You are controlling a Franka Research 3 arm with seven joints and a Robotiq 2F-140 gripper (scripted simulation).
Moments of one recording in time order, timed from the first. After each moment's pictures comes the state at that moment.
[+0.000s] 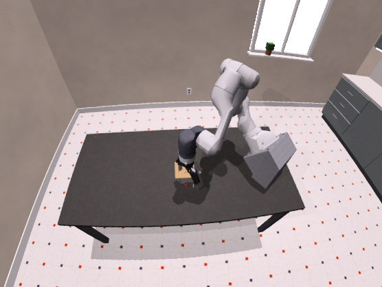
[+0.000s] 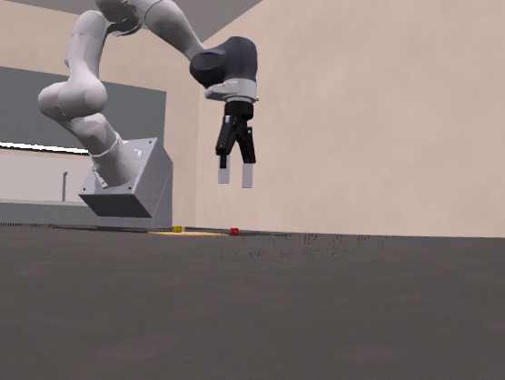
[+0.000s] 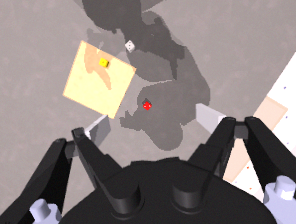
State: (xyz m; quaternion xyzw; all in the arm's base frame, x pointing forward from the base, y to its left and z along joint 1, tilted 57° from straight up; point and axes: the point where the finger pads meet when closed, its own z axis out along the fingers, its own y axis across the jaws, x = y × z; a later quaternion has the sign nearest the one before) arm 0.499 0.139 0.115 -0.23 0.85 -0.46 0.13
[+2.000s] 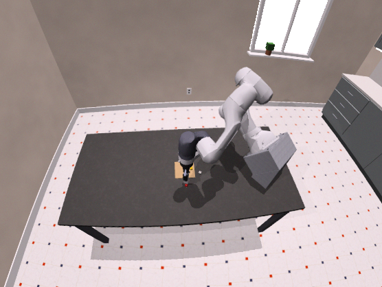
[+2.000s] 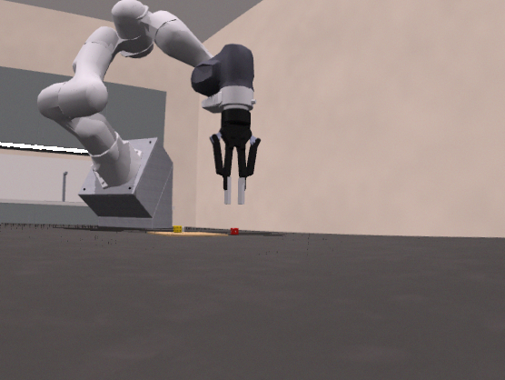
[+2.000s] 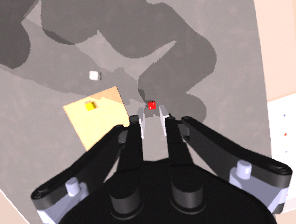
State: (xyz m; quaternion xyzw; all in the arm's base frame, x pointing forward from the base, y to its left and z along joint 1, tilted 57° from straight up) arm 0.513 0.118 0.112 0.12 0.87 -0.36 0.31
